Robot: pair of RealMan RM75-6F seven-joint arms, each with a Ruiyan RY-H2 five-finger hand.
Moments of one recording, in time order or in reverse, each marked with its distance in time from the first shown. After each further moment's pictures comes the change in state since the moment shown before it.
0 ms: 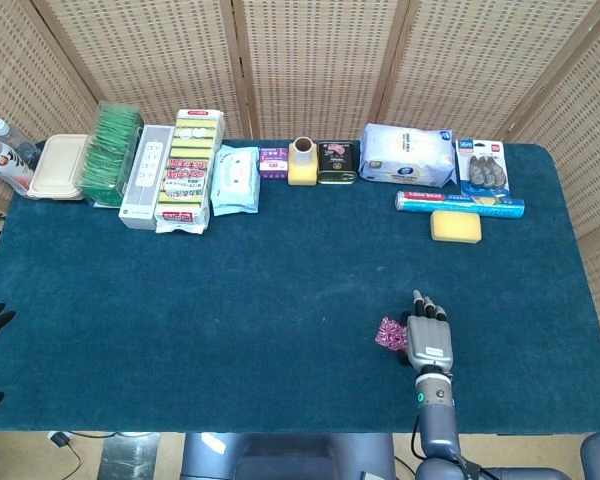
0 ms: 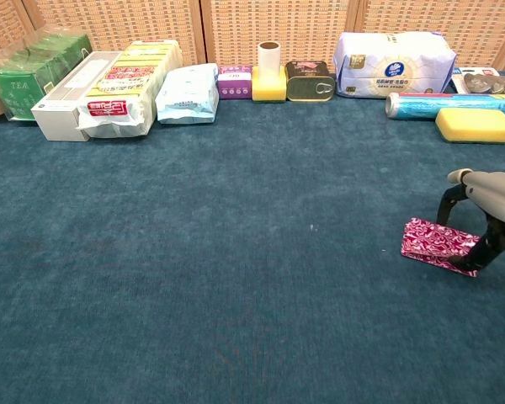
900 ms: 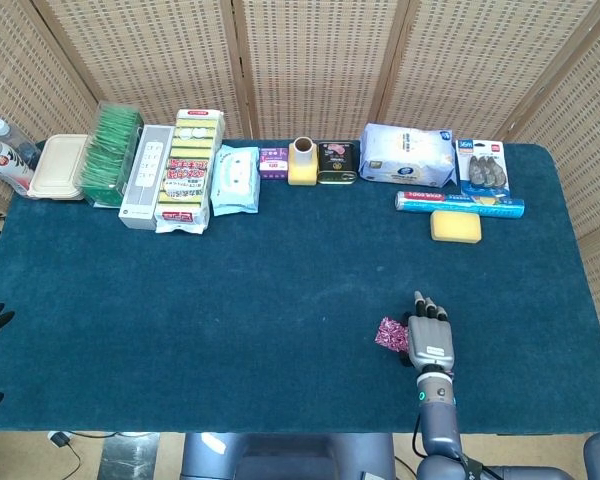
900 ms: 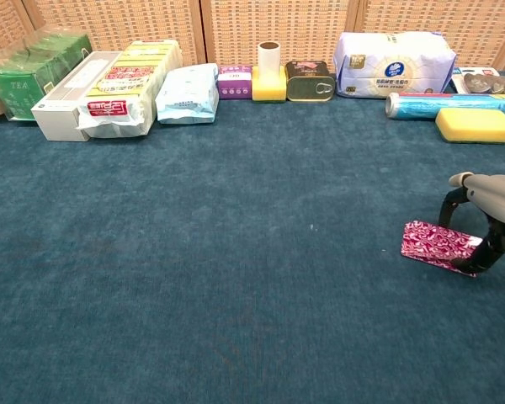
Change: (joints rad) left arm 0.002 0.000 0.001 0.002 0.003 0.005 -0.004; right arm 0.001 0.009 0.010 0.004 0.025 -0.024 -0.015
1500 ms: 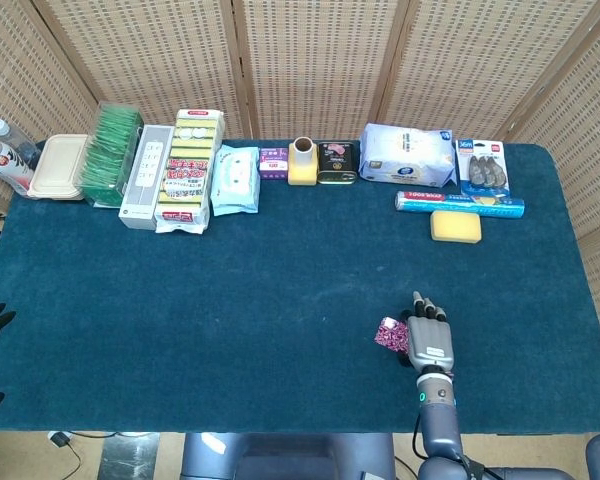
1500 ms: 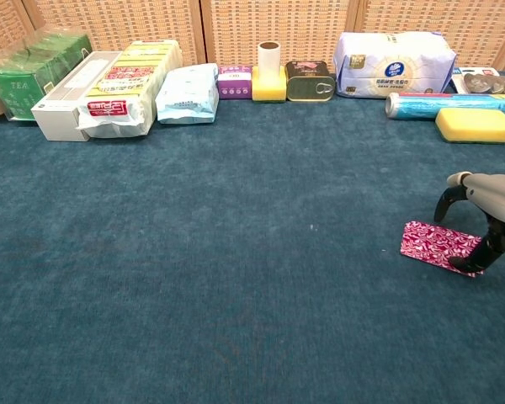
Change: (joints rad) left arm 0.000 -0.002 0.000 -0.002 0.000 -0.001 0.005; right arm -0.006 0.007 -0.004 -0.017 -0.017 -0.002 0.020
